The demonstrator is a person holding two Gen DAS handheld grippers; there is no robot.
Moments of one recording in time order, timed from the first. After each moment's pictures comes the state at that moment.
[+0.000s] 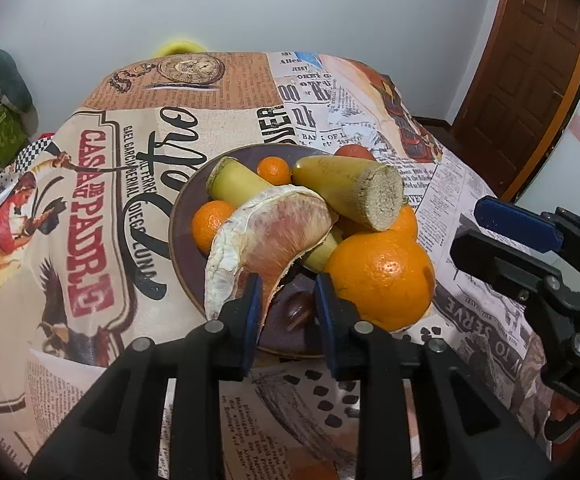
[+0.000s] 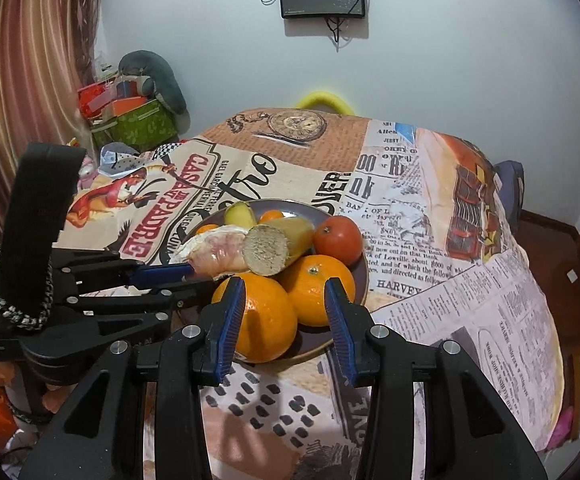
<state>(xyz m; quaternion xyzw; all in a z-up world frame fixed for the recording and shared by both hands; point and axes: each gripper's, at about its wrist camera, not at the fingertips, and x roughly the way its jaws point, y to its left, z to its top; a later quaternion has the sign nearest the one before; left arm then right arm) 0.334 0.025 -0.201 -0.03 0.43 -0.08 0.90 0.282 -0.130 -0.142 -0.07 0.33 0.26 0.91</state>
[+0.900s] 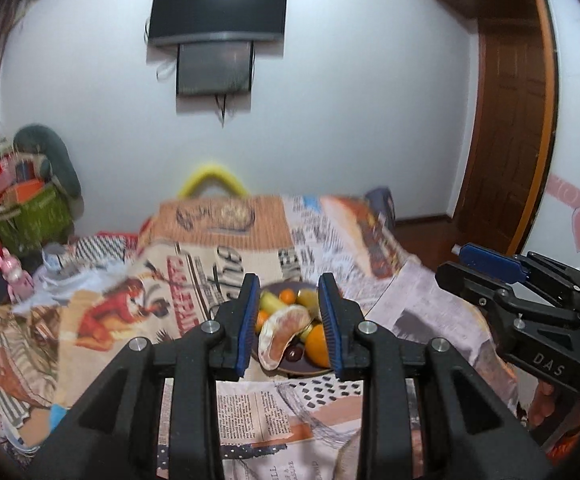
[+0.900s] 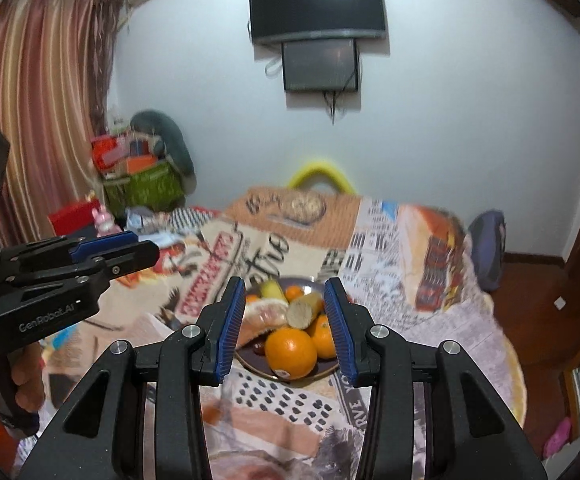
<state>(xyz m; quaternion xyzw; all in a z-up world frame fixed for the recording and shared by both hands) 0.172 0.035 -0.019 -0.02 0.22 -0.04 0.97 0.179 -0.147 -0.026 -0.04 0.20 0.25 0.95</state>
